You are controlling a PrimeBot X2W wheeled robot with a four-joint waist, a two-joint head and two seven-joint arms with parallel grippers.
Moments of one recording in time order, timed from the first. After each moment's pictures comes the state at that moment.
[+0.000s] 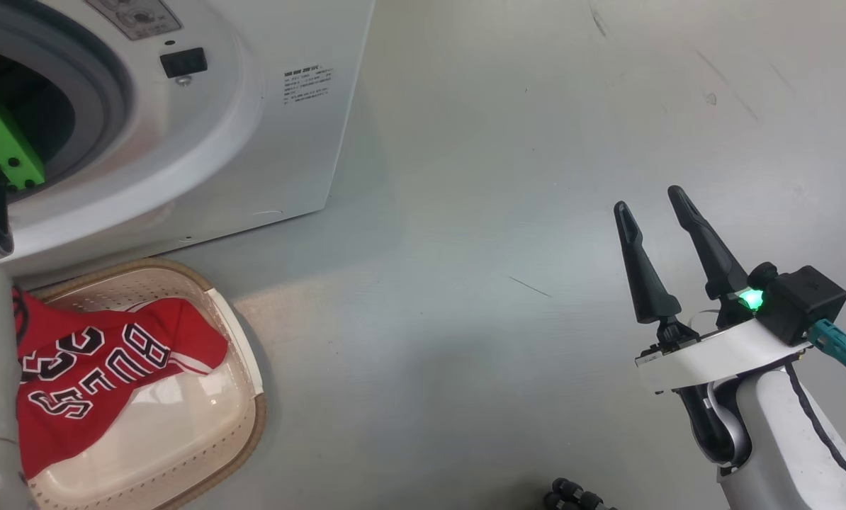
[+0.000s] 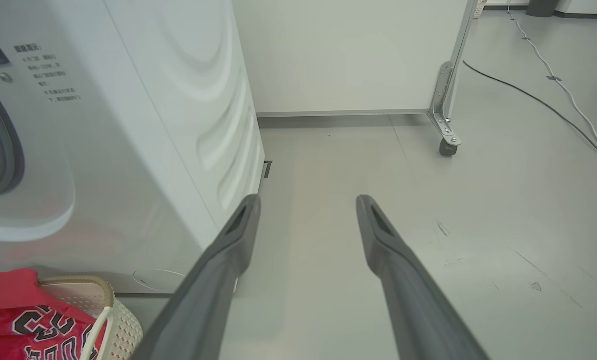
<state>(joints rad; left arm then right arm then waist) -0.91 0.23 0.04 0.74 -0.25 0.11 0.28 -0.21 -0.15 0.25 0.07 0.42 0.12 -0.25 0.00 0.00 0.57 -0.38</state>
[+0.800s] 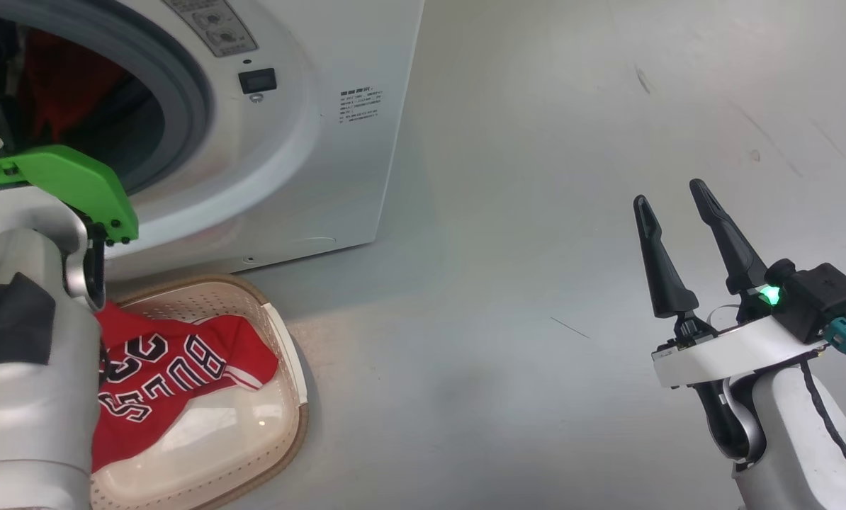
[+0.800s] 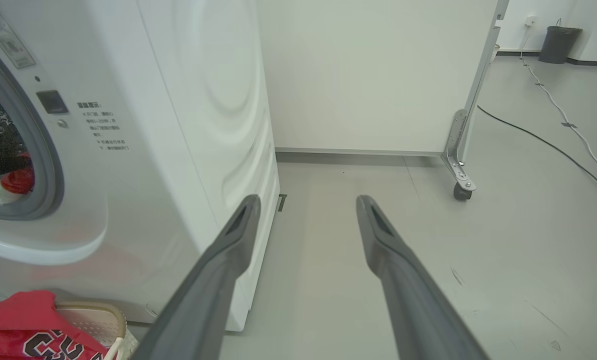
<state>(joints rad) -0.84 0.14 -0.01 0.85 -0.23 0.05 0.02 -0.21 -0.17 0.22 0.06 0.38 0.12 -0.25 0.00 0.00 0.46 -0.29</state>
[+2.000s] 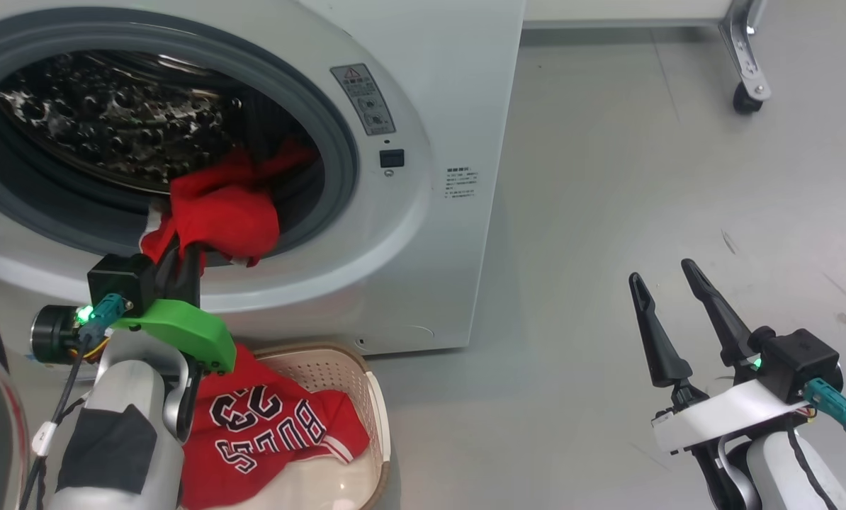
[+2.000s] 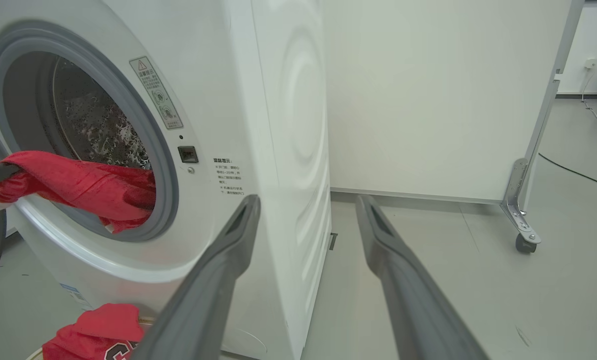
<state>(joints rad) -0.51 0.06 -0.11 0.70 -0.21 -0.07 -0.25 -0.07 -0.17 0.21 0.09 0.36 0.12 -0.25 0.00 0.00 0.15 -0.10</state>
